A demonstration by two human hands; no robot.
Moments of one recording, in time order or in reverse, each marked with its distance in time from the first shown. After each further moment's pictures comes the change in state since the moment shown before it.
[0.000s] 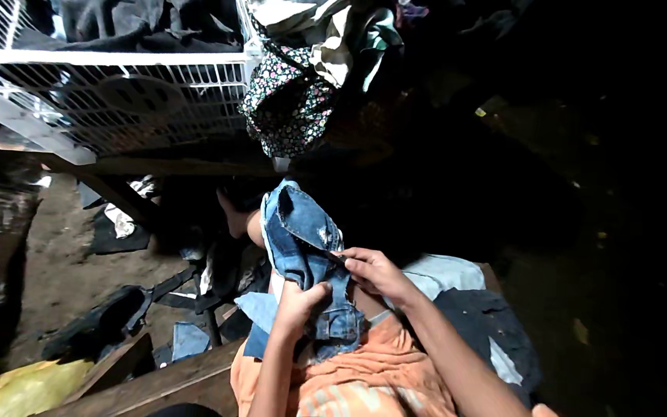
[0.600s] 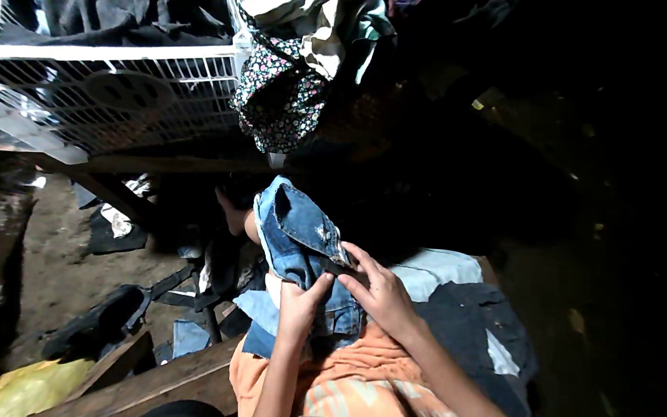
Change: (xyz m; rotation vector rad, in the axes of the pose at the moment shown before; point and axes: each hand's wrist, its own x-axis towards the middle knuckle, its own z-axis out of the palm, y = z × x) left_hand -0.006 -0.005 0.011 -0.002 0.117 0.171; right_hand -0.031 0.025 0.017 -0.885 0.354 -0.288
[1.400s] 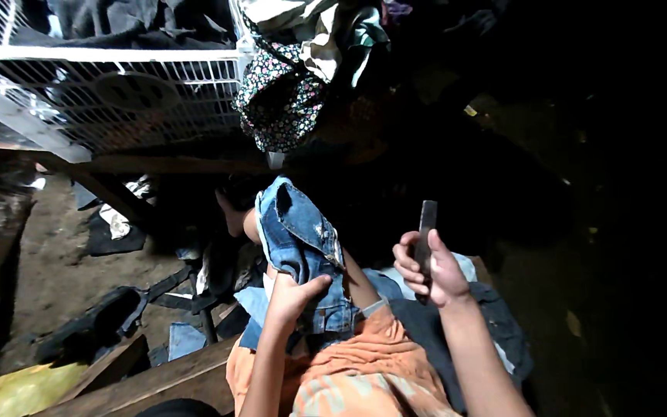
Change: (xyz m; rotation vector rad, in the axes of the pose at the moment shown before) left_hand 0.001 0.014 -0.012 0.116 -0.123 -0.159; right_hand 0.006 0.052 -0.073 1.335 -0.296 0.264
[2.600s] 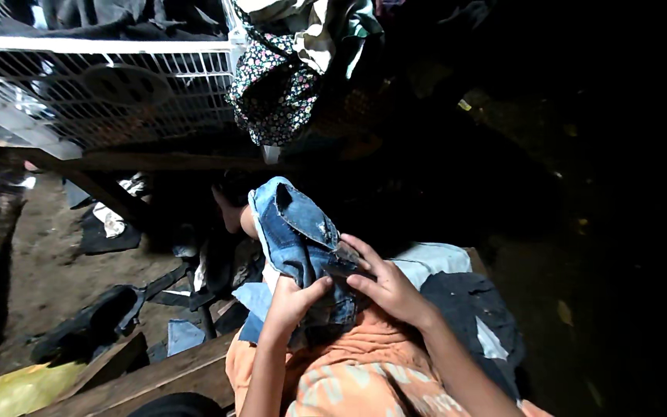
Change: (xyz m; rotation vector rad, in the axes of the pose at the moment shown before) left_hand -0.014 -0.004 0.000 -0.056 -0.114 0.143; right_hand 0.004 0.039 0.049 -1.124 0.012 -0.261
